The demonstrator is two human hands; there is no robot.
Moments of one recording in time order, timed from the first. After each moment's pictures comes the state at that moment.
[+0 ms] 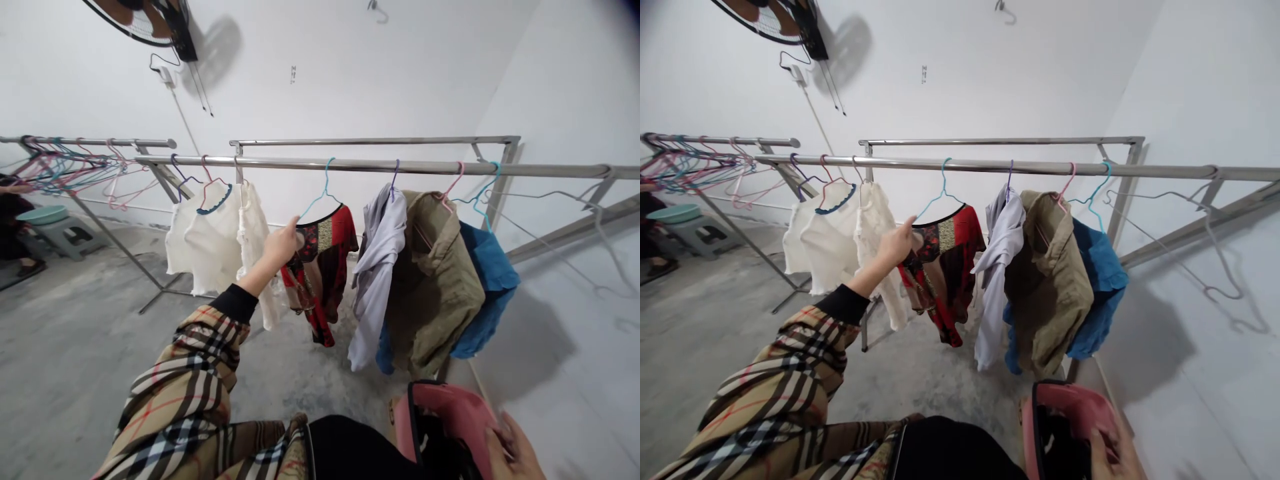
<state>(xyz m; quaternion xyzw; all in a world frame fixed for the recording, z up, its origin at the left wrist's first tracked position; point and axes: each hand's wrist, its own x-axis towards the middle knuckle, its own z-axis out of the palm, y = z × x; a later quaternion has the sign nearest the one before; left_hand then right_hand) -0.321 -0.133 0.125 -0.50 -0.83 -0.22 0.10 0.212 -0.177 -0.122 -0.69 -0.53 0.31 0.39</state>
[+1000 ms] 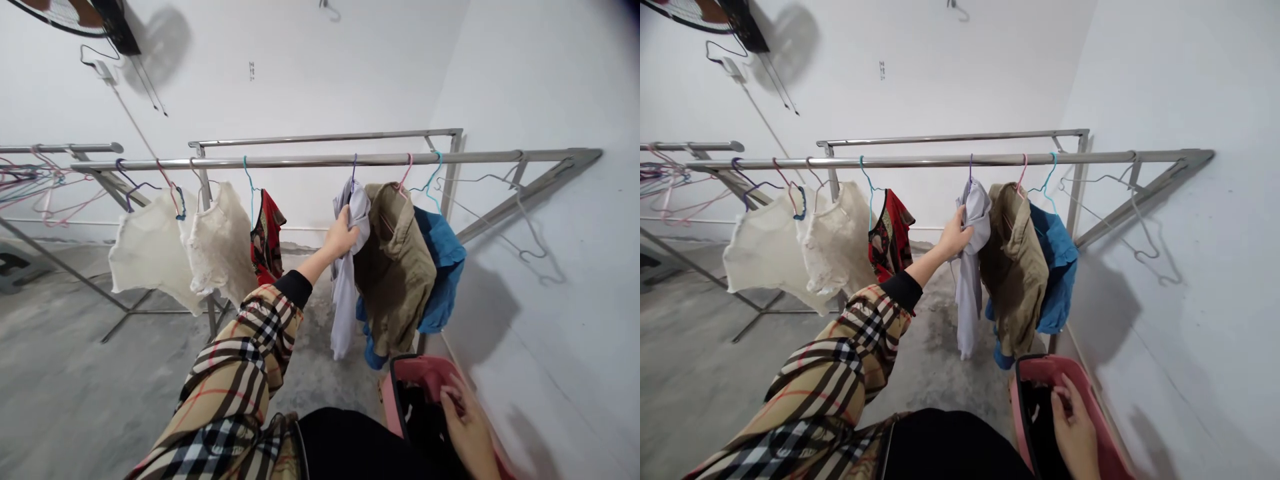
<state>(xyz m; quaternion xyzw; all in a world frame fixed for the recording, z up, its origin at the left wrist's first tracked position) -0.158 -0.021 0.124 -0.59 -0.65 -0.47 -0.13 0.204 -0.194 -0.130 -0.65 -0.56 0.33 0.39</state>
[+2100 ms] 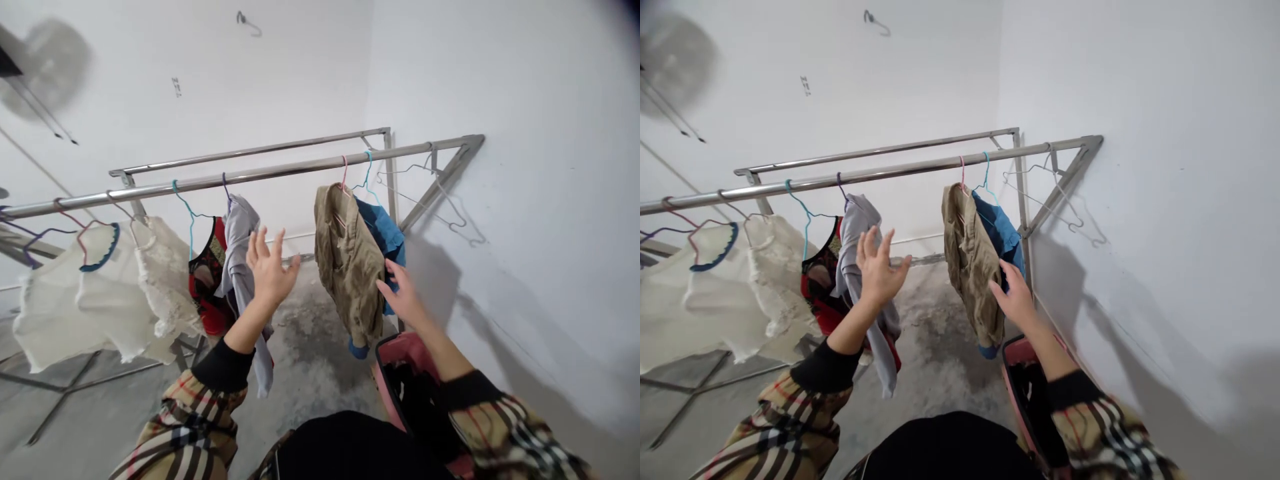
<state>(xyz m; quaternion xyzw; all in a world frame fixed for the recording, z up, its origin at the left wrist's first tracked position) -0.163 -0.107 0.121 -0.61 -0.66 -0.41 0.19 0.135 -0.056 0.021 -0.45 -0.73 0.15 0.49</state>
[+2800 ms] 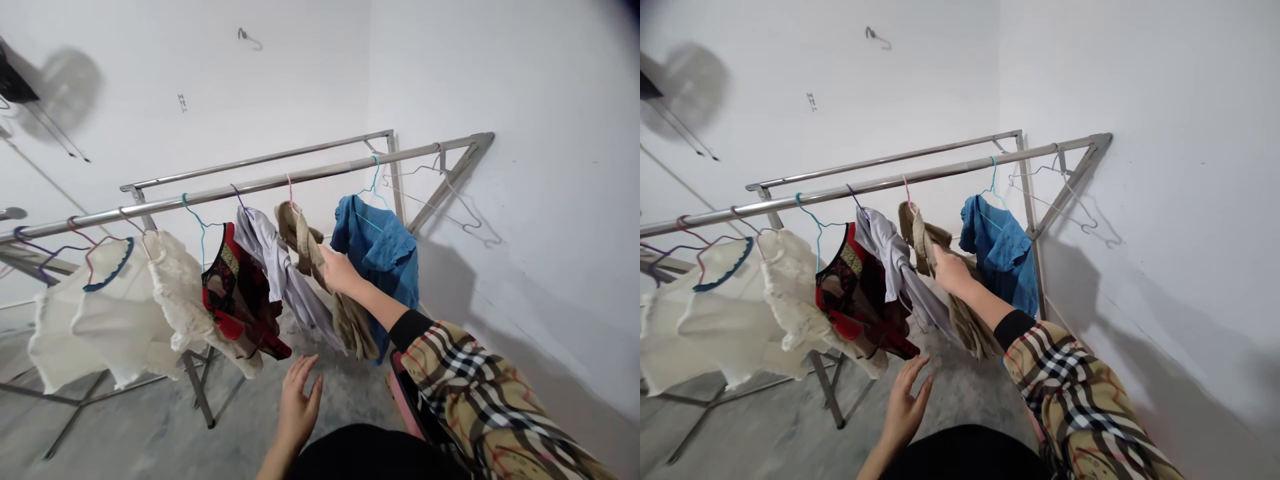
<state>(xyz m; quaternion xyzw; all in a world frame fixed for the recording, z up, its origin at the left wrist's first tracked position) -0.151 -0.246 -0.059 -0.64 -0.65 -0.40 -0.04 -0.026 -0.029 0.119 -0.41 -0.86 0.11 0.28</state>
